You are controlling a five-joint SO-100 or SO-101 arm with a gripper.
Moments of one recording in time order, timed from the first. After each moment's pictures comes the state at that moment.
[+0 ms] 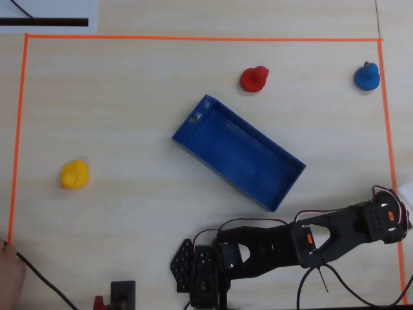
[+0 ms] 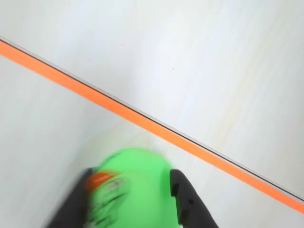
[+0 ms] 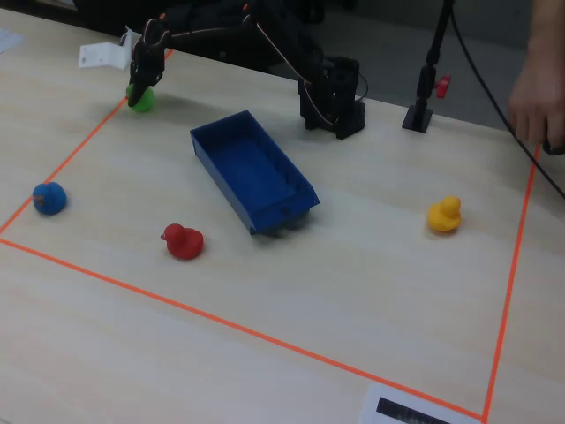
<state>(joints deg) 81.4 54.9 63.6 42.4 -107.7</state>
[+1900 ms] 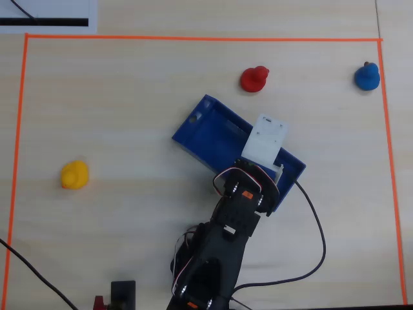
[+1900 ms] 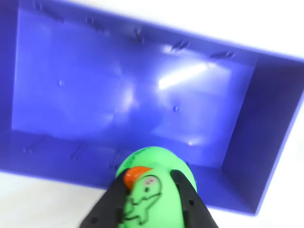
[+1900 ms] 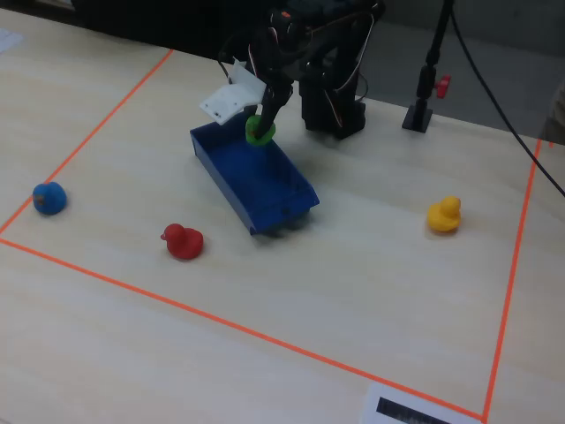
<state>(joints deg) 32.3 144.3 137.9 67.3 -91.8</state>
